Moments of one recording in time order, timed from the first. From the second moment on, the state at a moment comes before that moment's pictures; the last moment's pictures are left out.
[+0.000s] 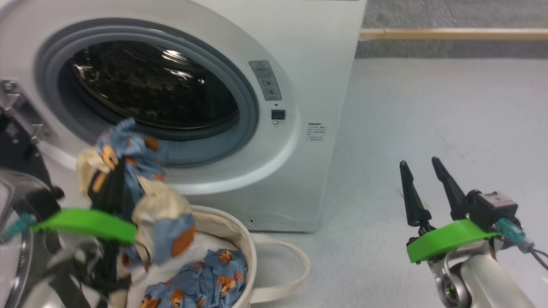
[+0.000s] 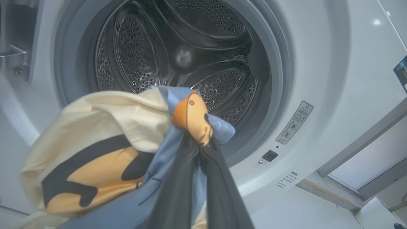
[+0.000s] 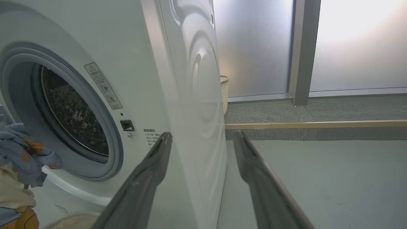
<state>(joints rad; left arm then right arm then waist) -0.42 0.29 -0.24 0.53 -0.93 -0.12 -0.21 -0.22 -0.24 0.29 0.23 0.42 0.13 -0.25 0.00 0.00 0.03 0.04</state>
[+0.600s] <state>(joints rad) -0.98 0.32 -0.24 0.94 -0.86 -0.12 -0.25 -0.28 -0.34 0.15 0.11 0.35 0.13 -0.25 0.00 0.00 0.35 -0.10</state>
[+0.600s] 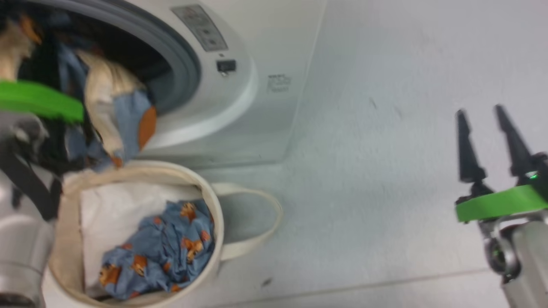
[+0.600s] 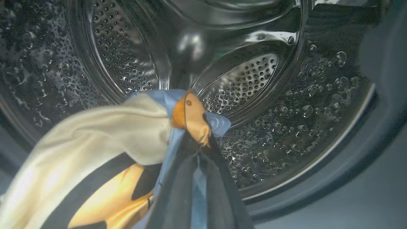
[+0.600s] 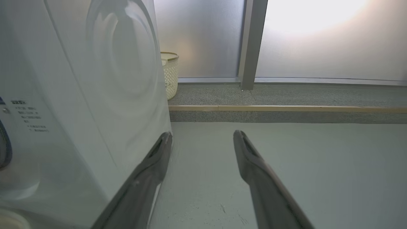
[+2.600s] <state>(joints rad) -0.65 0.16 -0.03 0.73 -0.41 -0.12 -0.26 -0.31 -0.26 0.22 0.19 0.38 0.13 -0.25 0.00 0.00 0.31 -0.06</state>
